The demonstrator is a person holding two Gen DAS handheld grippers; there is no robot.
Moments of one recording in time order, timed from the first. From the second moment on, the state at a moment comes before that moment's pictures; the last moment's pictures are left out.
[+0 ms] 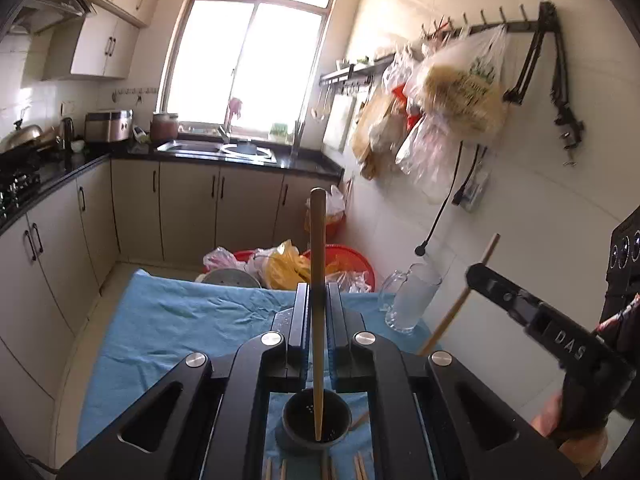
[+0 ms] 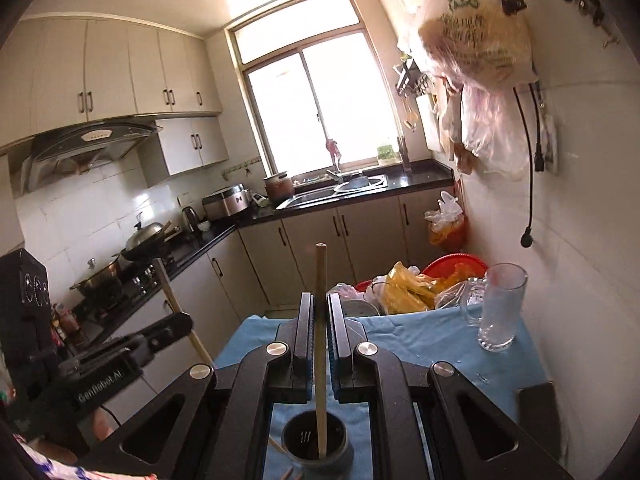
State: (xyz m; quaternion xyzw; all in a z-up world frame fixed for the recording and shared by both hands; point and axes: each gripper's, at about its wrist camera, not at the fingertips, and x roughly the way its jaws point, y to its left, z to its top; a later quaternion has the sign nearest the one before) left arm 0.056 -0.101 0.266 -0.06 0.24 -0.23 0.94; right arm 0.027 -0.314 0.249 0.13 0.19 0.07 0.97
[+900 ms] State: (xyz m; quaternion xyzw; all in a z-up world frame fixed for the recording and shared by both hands) left arm 0.059 -0.072 0.227 -0.06 0.30 -0.18 0.93; right arm 0.045 -0.323 0.180 0.12 0.28 0.05 0.95
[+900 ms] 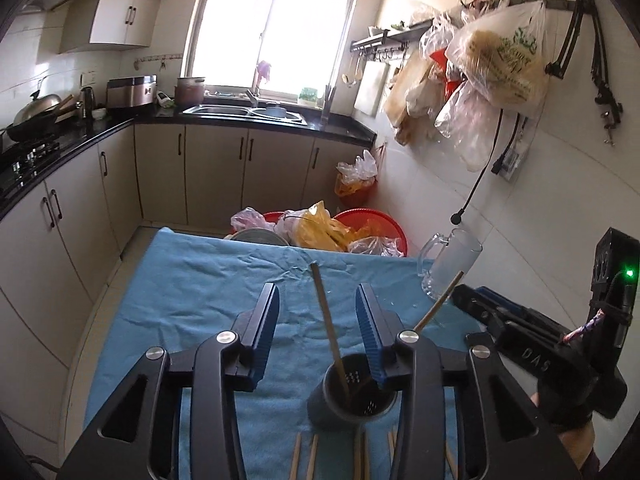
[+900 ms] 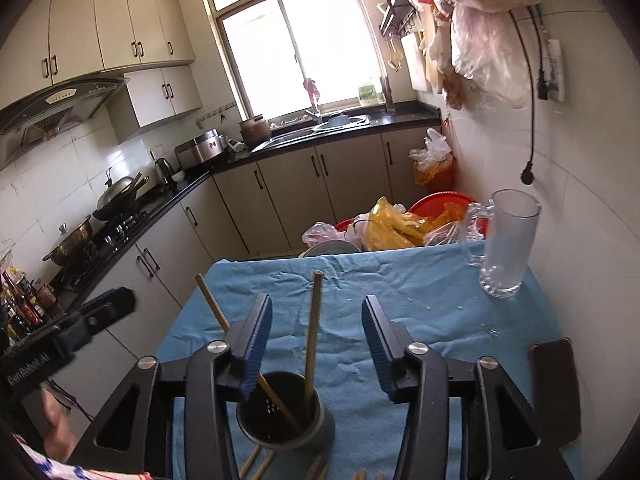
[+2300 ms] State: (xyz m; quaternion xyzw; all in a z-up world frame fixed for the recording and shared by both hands) left arm 0.026 -0.093 0.023 0.07 0.50 -0.20 0.84; right arm -0.042 -0.361 0.000 0.03 0.49 -0.01 0.87
